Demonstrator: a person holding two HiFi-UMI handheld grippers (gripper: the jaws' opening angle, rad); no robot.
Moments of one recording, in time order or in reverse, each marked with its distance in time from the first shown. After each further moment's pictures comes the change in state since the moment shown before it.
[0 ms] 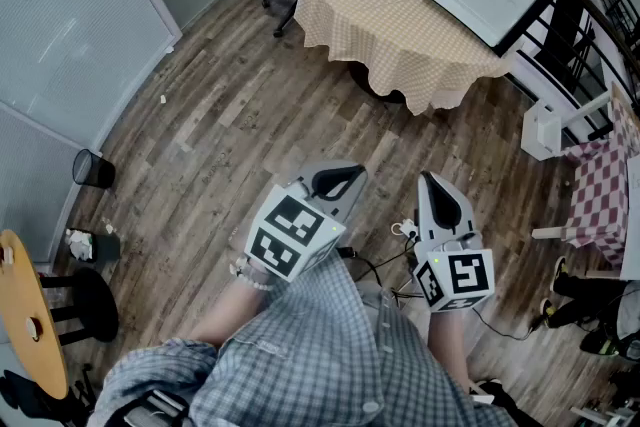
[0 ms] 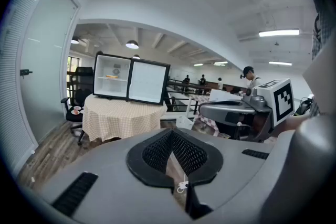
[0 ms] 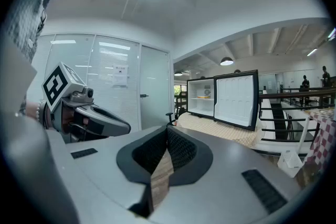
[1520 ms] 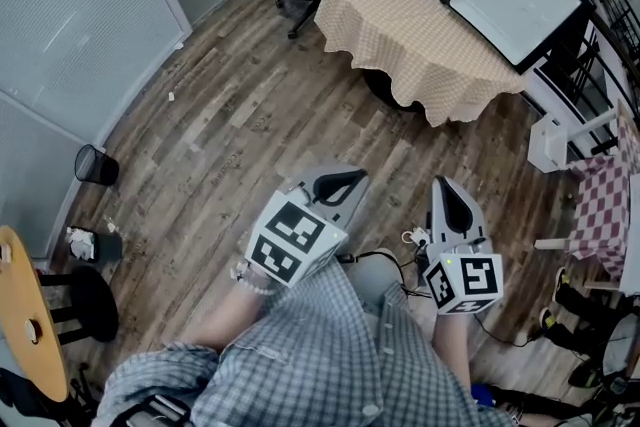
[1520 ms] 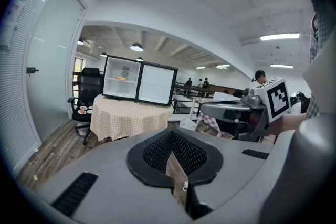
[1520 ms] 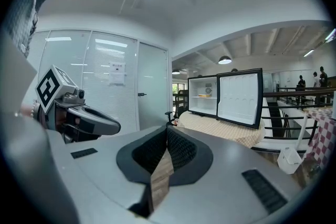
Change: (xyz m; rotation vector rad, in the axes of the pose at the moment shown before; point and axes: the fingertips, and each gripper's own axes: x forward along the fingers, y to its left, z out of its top) left arm -0.051 0.060 -0.014 -0.018 -0.028 0.009; right arm 0.041 0.043 0.003 0.018 0.027 -0.046
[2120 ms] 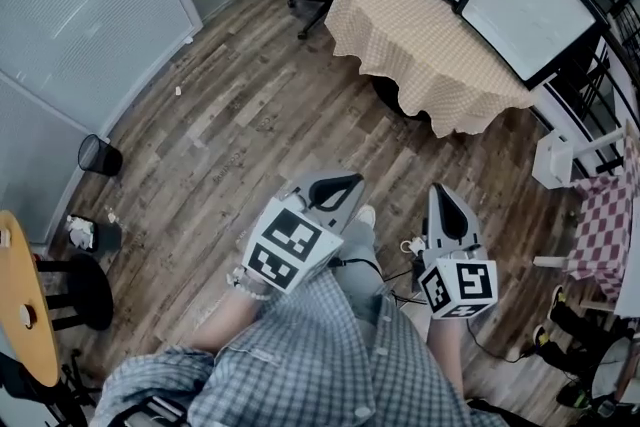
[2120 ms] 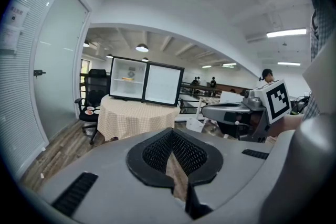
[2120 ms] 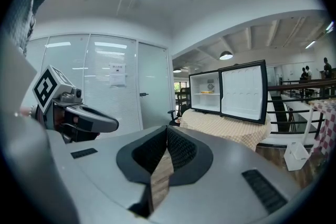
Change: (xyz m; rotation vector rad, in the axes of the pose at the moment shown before) left arm 0.011 0.015 0.005 -0.006 0.004 0.073; right arm 0.022 -0.015 -0.008 0.041 0.014 0.037
